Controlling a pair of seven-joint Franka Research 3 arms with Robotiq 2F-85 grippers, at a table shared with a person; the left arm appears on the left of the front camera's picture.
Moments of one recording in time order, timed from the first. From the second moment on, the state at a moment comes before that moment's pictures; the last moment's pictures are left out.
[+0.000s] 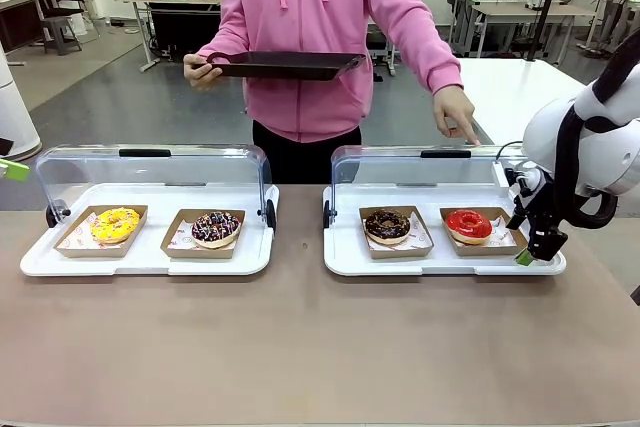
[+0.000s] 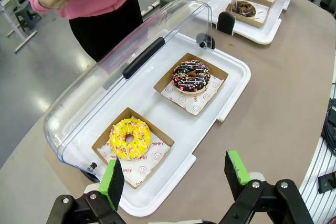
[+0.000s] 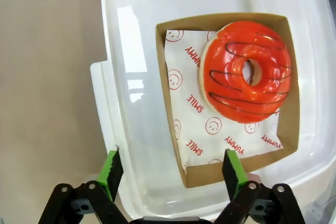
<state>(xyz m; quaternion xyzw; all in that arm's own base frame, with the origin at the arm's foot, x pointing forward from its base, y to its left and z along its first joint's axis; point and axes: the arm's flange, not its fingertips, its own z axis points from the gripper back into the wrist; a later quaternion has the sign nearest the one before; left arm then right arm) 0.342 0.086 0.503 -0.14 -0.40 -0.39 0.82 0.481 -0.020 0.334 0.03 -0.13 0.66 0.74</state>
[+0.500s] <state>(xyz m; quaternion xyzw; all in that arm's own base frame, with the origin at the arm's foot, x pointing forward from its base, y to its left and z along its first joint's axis) 0.342 0.086 0.503 -0.14 -0.40 -0.39 0.82 0.485 -0.018 0.326 0.02 -0.13 0.66 0.74</state>
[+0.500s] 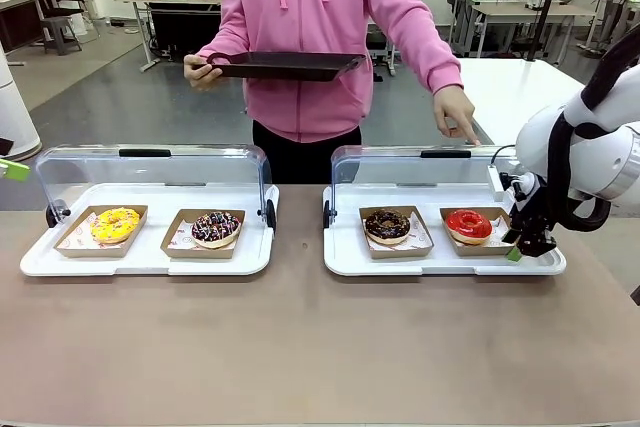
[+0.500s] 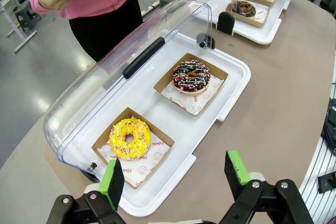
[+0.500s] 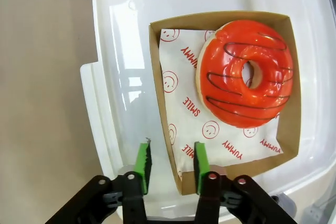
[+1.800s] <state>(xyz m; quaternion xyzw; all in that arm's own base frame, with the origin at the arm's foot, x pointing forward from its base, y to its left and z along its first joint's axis) 0.342 0.086 0.503 -0.14 -0.40 -0.39 0.82 0.372 0.006 0.428 0.05 -0.17 0.70 0.69</state>
